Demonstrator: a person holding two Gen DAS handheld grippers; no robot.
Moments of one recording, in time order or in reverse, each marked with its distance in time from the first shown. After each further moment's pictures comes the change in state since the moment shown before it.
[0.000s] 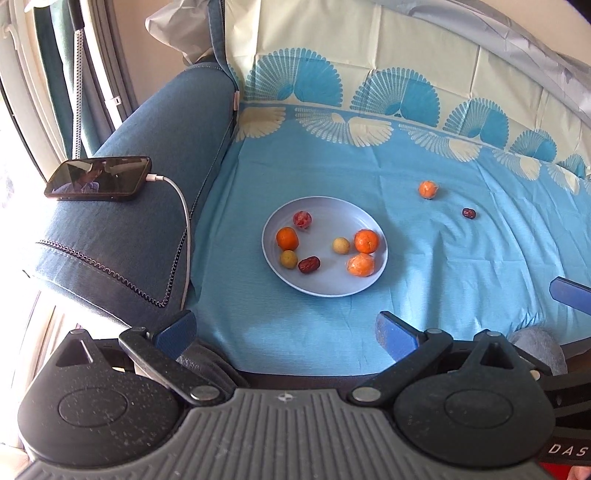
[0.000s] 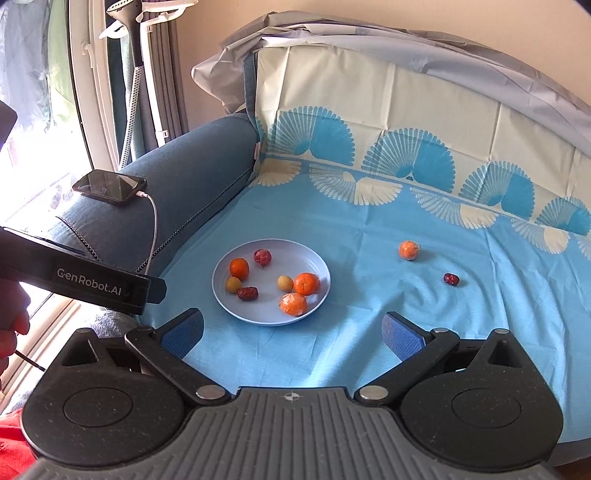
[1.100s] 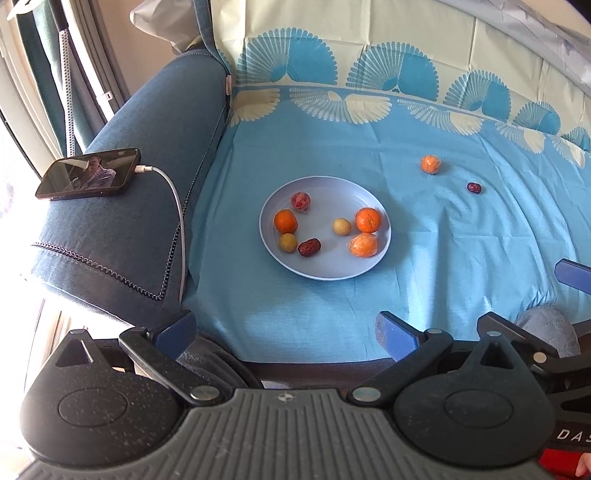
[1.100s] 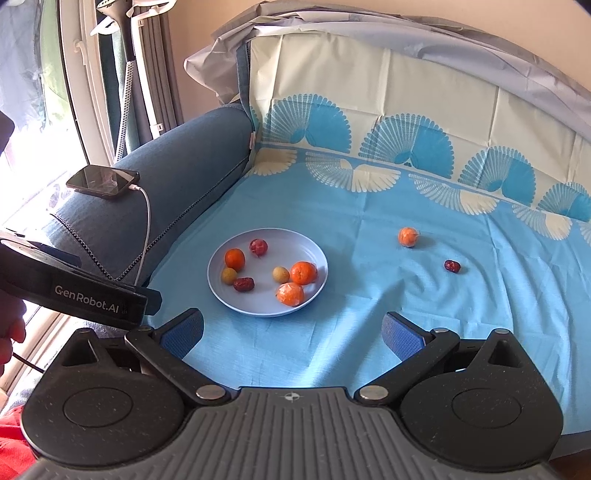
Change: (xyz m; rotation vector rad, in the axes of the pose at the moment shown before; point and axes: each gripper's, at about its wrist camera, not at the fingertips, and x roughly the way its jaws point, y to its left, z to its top) left arm 0.016 -0.012 0.000 0.061 0.060 0.026; right arm 0.011 -0.012 -0.004 0.030 0.034 0.009
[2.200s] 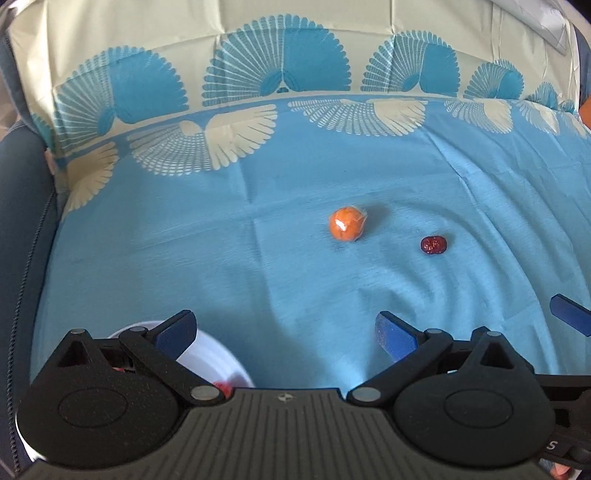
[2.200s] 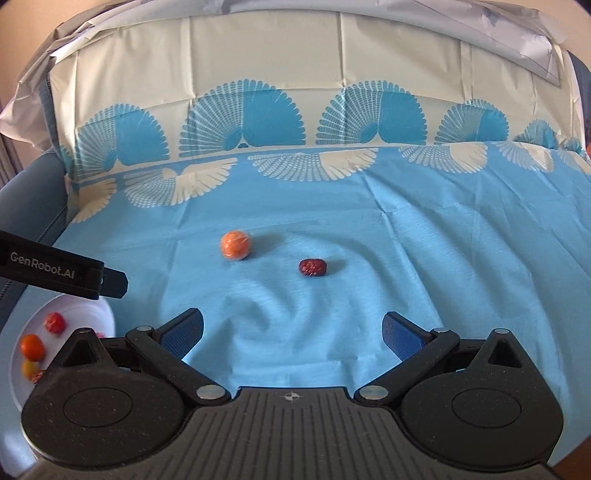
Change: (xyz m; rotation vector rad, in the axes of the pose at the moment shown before) left arm 0.213 -0.187 0.170 0.241 -0.015 -0.161; right arm 0.173 -0.202 0.000 0.317 -0.048 -0.306
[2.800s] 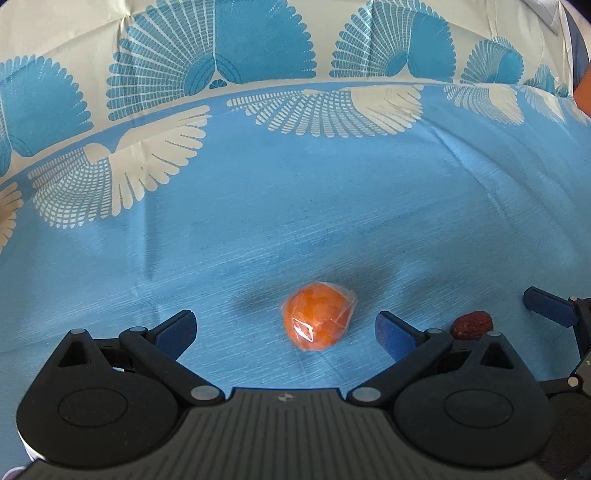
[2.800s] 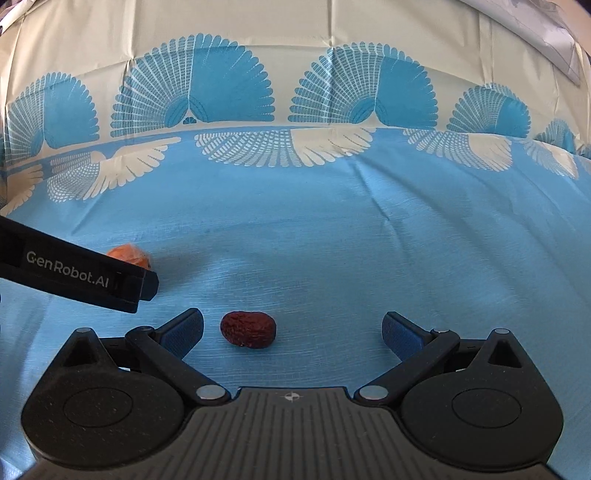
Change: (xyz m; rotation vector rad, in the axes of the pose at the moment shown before) left arm 0.146 -0.042 0.053 0.088 -0.033 -0.051; right arm 0.161 -0.026 0.015 -0.061 0.045 -0.046
